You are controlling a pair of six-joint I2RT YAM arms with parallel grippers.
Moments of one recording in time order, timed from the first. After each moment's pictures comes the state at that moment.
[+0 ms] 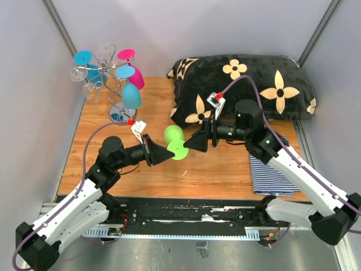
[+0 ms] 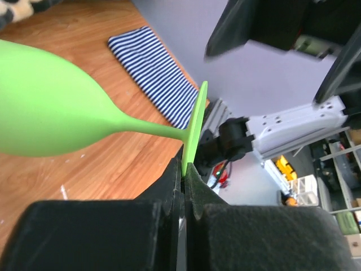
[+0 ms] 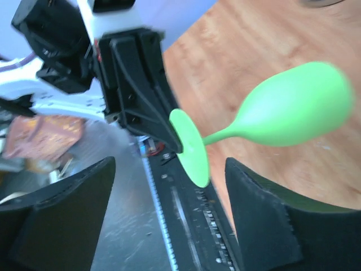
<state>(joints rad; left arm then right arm) -0.58 0.73 0.58 0.11 0.56 -0.73 0.69 1.12 1.12 -0.27 -0.69 0.49</state>
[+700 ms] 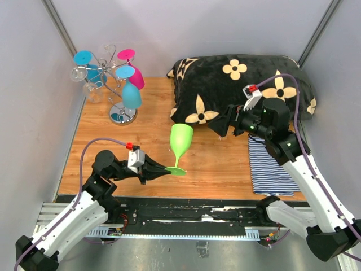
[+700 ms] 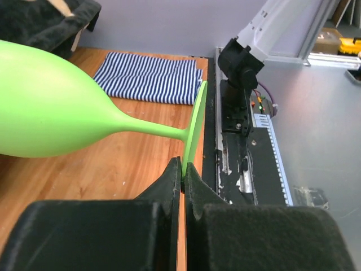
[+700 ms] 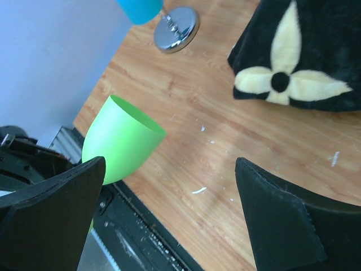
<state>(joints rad) -0.58 0.52 0.35 0.25 0.88 -0.13 0.41 0.96 1.11 -0.44 -0.39 0.43</state>
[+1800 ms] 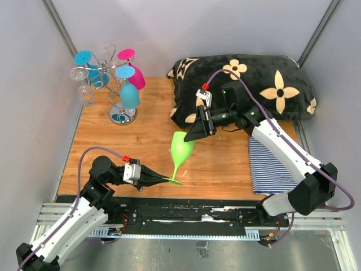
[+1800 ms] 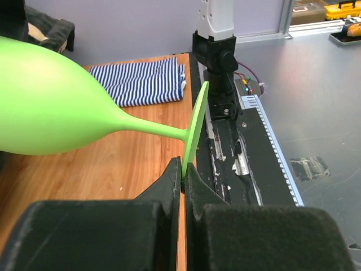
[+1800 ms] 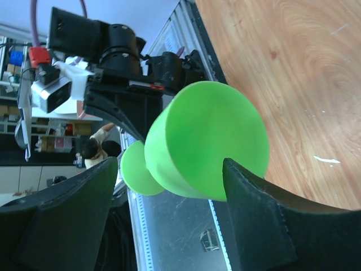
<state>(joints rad) -0.58 0.40 0.30 0.19 1.01 0.06 0.54 1.42 1.36 -0.58 -1.02 0.44</state>
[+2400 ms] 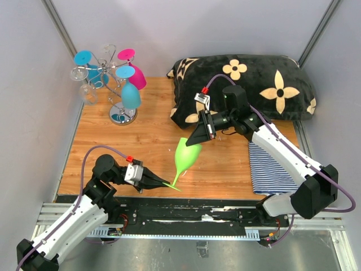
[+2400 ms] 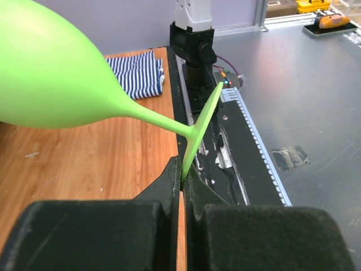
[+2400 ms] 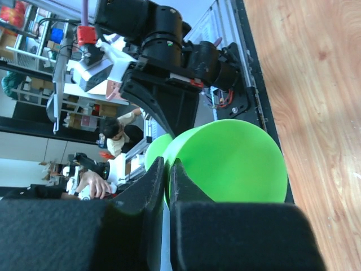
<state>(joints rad) -0.58 0.45 0.28 0.21 1.10 0.05 0.56 1.37 1.24 -0.37 -1.19 0.55</state>
